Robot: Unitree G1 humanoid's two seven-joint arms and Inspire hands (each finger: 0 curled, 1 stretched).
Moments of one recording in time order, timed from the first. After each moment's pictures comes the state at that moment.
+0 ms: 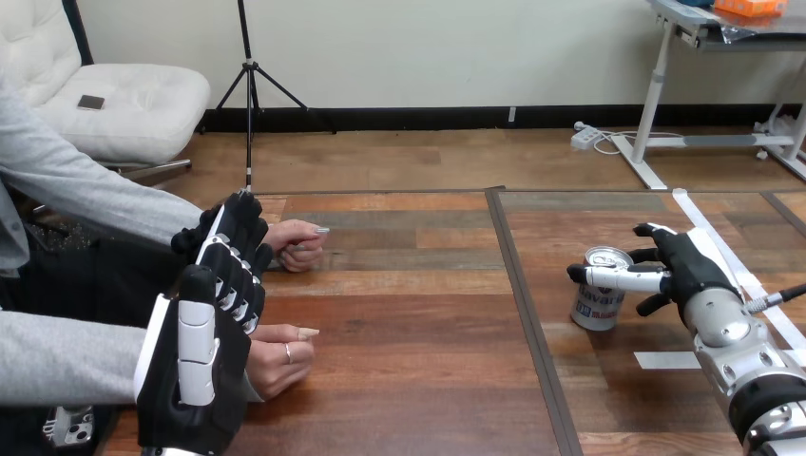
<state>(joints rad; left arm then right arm) 0.22 0.04 0.09 0.07 -0.34 -0.51 -0.42 -0.76 -0.39 0.04 1.30 -0.26 -0.05 -0.06</state>
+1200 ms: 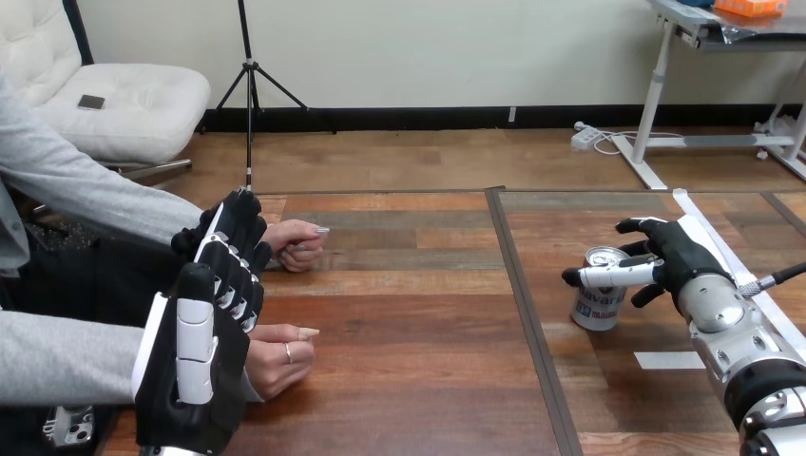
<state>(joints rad) 0.23 0.04 0.09 0.06 -0.35 -0.49 -0.42 -0.79 -0.38 0.07 1.30 -0.28 -0.03 -0.04</state>
